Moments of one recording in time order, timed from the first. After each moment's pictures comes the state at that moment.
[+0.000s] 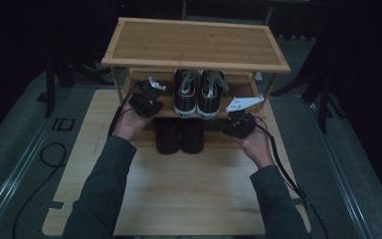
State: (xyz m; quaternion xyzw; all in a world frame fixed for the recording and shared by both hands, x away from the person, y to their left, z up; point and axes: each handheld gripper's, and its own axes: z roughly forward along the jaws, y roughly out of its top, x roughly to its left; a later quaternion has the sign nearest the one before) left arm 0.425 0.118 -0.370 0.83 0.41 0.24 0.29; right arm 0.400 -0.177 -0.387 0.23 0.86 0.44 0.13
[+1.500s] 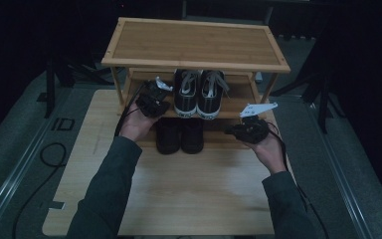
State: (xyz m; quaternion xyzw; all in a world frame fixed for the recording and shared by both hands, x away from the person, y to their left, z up) left arm 0.423 0.102 -0.367 0.84 0.39 0.23 0.31; right arm 0.395 -0.215 -0.401 0.26 0.86 0.43 0.12
